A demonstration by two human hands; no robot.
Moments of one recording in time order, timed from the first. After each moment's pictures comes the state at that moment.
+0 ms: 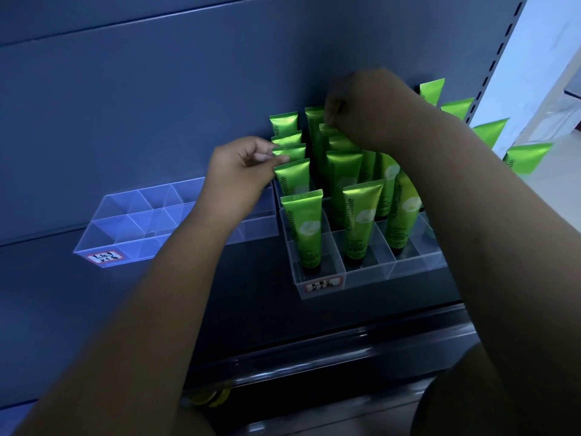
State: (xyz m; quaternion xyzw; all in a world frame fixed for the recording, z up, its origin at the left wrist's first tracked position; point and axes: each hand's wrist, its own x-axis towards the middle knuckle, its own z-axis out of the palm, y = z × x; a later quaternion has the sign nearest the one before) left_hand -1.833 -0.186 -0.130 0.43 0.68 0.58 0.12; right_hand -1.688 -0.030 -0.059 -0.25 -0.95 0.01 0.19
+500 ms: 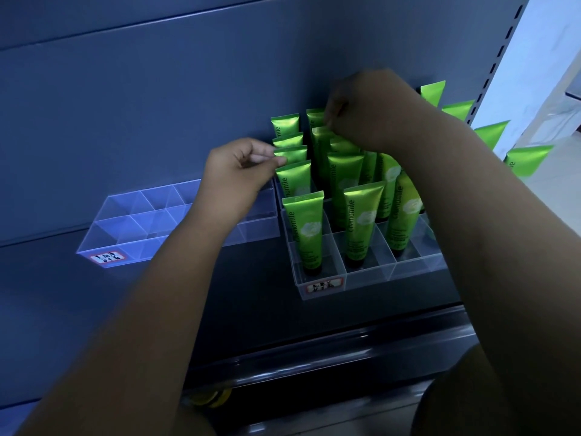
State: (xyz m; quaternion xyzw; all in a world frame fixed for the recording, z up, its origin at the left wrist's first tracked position) left_hand -1.835 -0.193 -0.128 0.42 0.69 0.58 0.12; right_hand -1.687 -0.034 -0.057 -0.25 -0.95 -0.01 0.20
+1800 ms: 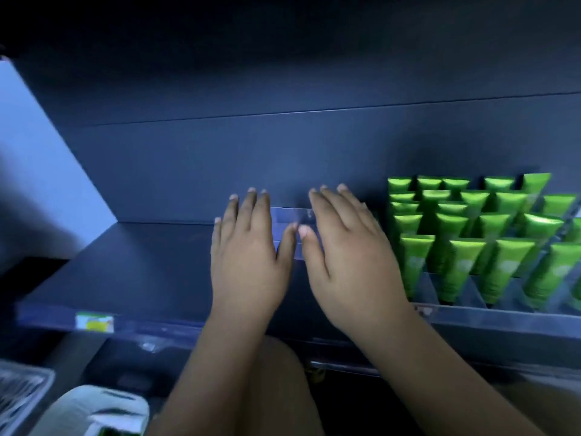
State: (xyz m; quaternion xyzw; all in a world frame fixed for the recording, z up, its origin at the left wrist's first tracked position) left_hand -1.805 -0.404 -0.089 0.32 0.88 0.28 -0.21; right_hand -1.699 -0.297 -0.078 -0.15 -0.91 0.12 0.35
